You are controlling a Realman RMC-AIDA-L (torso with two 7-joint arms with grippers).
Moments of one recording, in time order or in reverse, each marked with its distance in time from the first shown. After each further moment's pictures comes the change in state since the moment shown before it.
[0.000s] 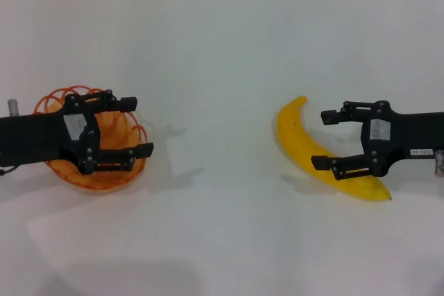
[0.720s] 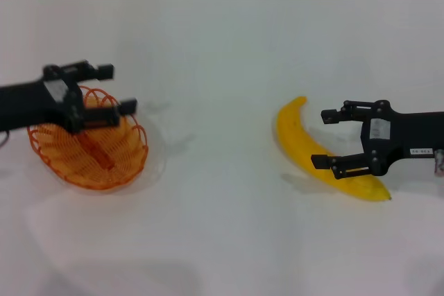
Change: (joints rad) left arm 0.000 -0.011 -0.082 0.082 0.017 -0.076 -0.232; right arm 0.000 0.002 0.008 0.001 -0.002 0.002 0.001
